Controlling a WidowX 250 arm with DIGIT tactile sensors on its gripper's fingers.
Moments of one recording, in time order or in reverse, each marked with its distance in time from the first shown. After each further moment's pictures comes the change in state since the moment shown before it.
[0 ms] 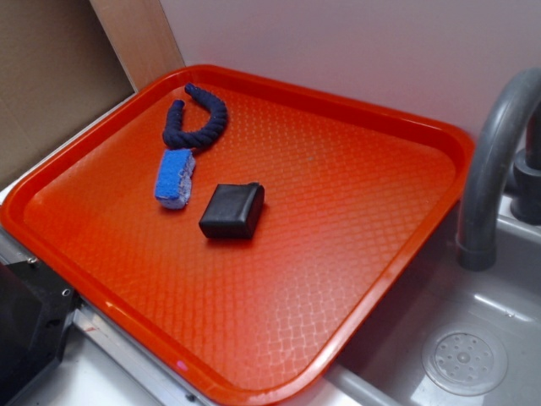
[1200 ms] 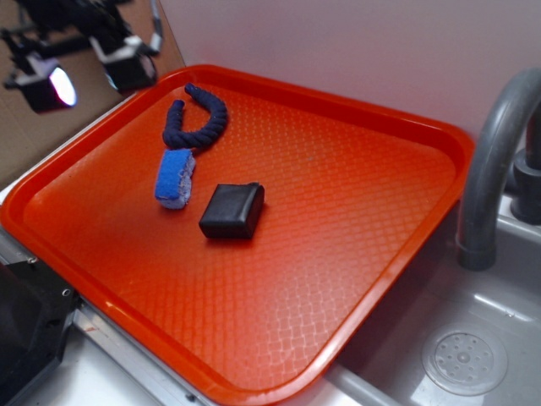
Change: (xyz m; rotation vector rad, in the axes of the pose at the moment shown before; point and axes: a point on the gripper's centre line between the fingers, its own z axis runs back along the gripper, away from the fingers) arm 0.076 0.041 -0.126 0.034 0.133 0.751
